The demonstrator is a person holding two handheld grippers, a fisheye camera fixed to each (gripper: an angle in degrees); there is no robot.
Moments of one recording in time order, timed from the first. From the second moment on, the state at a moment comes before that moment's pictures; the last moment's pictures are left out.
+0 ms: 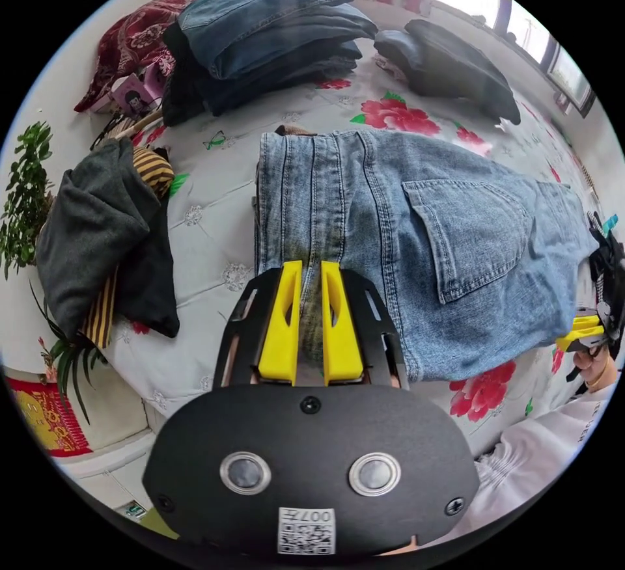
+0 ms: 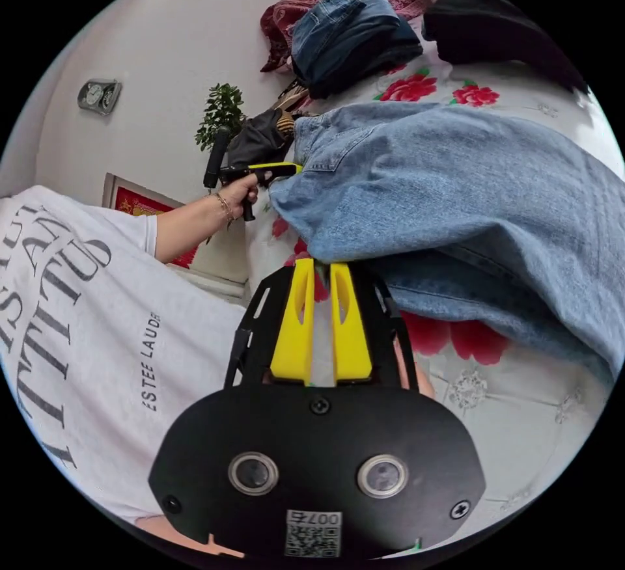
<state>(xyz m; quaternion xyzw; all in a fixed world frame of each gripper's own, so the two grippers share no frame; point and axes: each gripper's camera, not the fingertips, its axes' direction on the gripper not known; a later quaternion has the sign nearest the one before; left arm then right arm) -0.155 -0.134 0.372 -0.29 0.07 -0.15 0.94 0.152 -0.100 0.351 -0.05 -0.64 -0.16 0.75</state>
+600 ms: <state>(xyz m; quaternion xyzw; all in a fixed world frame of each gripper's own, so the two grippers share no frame) -0.158 -0.122 0.415 -0.32 0.02 -0.07 0.94 0.079 -0.099 0.295 -0.10 -0.66 -0.20 0.72</state>
